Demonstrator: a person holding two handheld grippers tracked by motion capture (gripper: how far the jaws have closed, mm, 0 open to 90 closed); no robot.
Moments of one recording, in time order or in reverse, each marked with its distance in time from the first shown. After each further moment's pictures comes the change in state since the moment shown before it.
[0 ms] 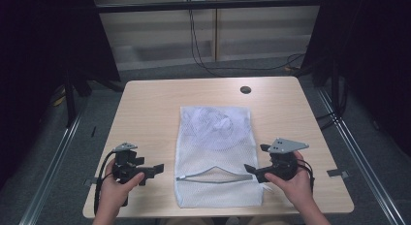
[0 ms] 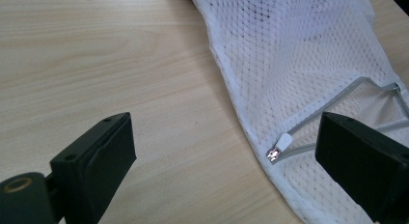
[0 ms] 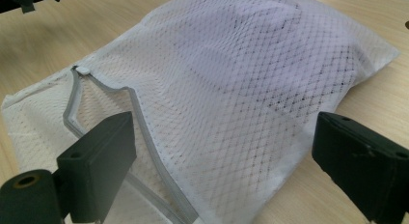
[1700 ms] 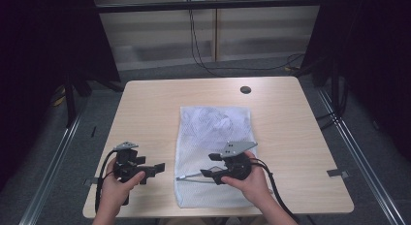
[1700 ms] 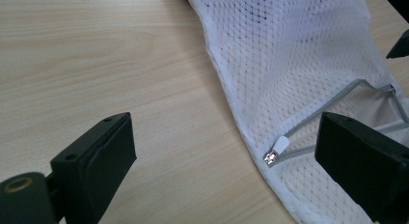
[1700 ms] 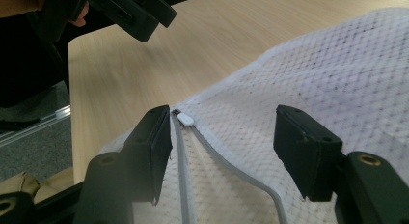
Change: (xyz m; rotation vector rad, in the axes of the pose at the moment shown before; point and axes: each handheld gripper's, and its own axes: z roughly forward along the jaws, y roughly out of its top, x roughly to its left) left arm 0.001 0.002 0.002 0.000 -0.010 -0.007; right arm 0.073 0.041 0.078 -0.011 0.274 -0.075
